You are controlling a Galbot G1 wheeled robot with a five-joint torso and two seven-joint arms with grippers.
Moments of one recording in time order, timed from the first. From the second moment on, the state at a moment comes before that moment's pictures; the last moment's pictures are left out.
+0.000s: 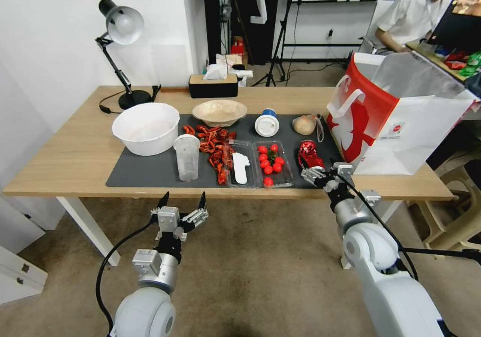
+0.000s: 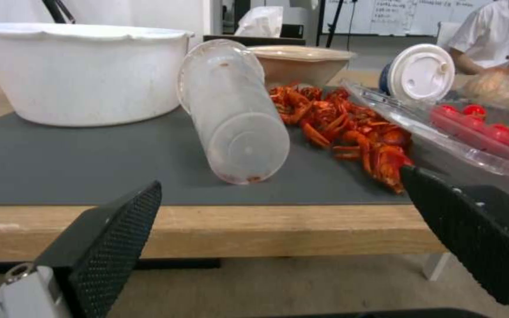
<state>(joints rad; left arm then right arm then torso) 1.58 -1.38 -0.36 -2.10 -0.21 0.02 -0.14 -1.16 1.26 0.45 1.84 0.47 -0.21 0.06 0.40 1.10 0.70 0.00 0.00</state>
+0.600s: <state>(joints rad) 1.57 -1.38 -0.37 -2.08 -0.20 0.02 -0.15 -1.09 1.22 0.39 1.85 0.49 -0.45 0.21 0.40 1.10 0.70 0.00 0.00</state>
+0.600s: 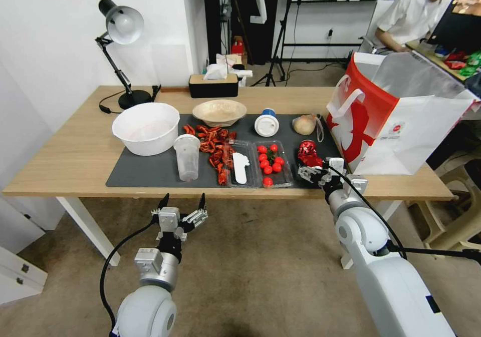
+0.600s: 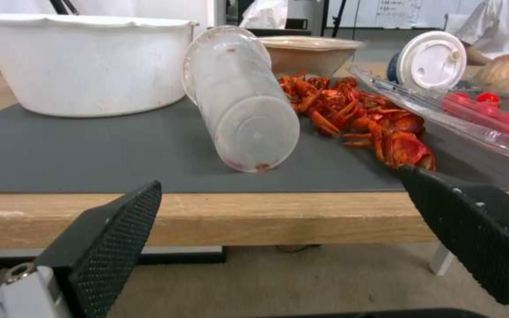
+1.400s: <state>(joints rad) 1.57 -1.41 -0.37 -2.08 -0.15 0.01 -0.17 -1.03 1.21 0.34 1.81 0.51 -0.51 0.23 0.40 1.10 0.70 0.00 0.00</state>
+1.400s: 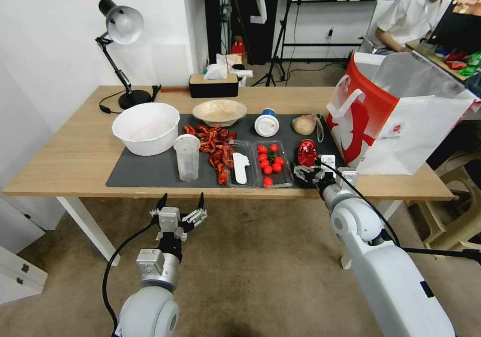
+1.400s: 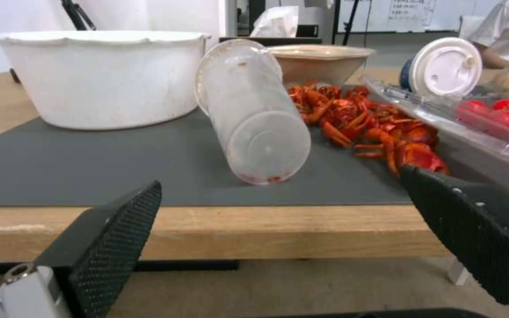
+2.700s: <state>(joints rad) 1.59 -1.41 -0.37 -2.12 -0.14 0.00 -0.18 -1.10 0.73 0.70 2.19 0.91 -0.30 0.22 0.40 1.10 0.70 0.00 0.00</state>
